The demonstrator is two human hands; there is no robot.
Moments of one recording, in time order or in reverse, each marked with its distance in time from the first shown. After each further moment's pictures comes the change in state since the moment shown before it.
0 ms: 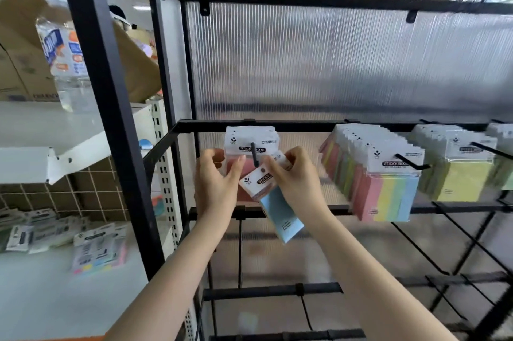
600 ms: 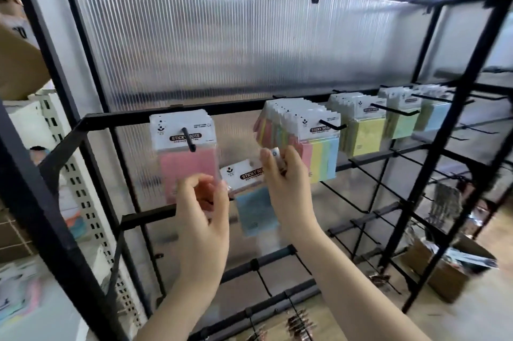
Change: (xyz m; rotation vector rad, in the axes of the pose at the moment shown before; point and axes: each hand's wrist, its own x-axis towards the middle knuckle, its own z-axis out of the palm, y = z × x) left_hand -0.092 0.017 -0.003 -0.325 -0.243 0.230; right_hand -0.066 0.007 -0.044 0.132 0.345 -0.134
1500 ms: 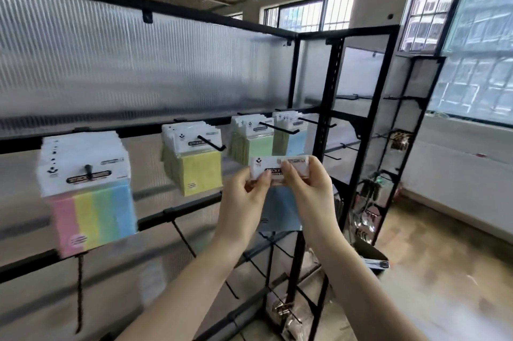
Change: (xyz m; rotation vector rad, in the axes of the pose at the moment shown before) left_hand -0.030 0.113 0.337 -0.409 -0.540 -0.198; right_hand 0.092 0.049 -0.325 0.067 0.222 -0.036
